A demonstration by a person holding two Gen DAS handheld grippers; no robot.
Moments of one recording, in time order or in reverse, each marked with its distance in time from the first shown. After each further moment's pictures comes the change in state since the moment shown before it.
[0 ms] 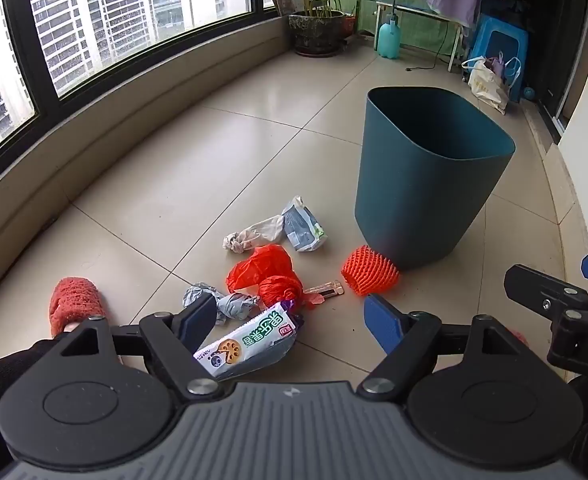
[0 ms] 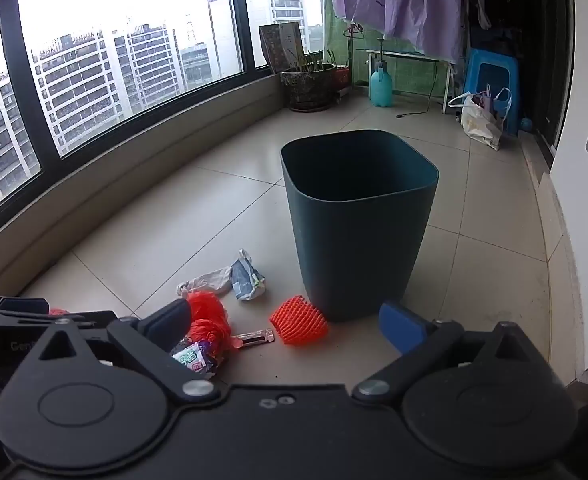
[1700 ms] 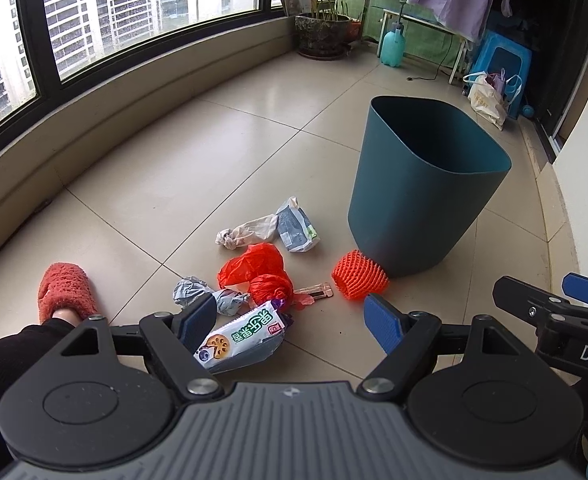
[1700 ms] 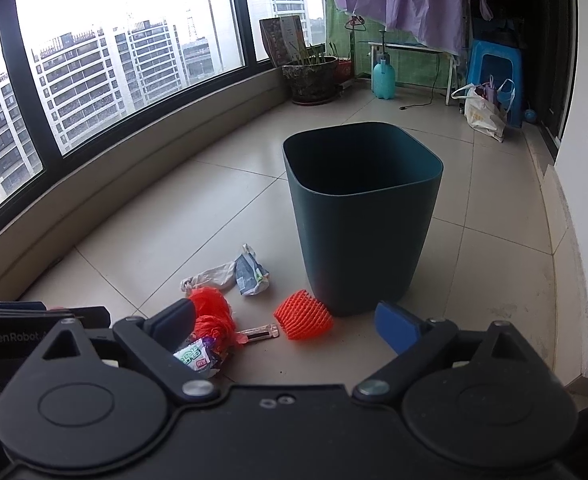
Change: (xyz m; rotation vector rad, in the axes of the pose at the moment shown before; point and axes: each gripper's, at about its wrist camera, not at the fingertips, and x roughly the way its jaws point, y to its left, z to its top) left arm -0.003 0.014 -0.001 -0.066 -0.017 -0.046; right arm 0.005 -0.002 0.002 0.021 0.011 0.012
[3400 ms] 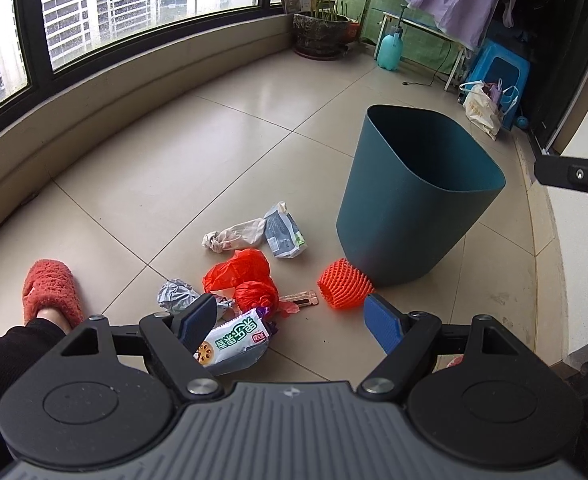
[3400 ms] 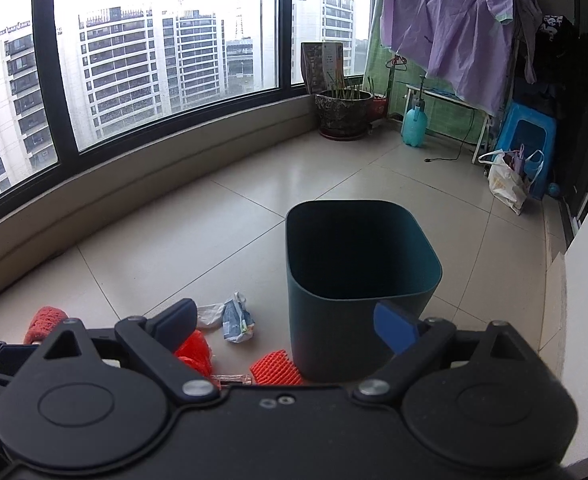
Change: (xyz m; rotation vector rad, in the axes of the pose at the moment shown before) left arm 0.008 0.003 0.025 -0.045 0.019 -0.039; right arm 0.017 -0.024 0.121 -0.201 -0.023 0.012
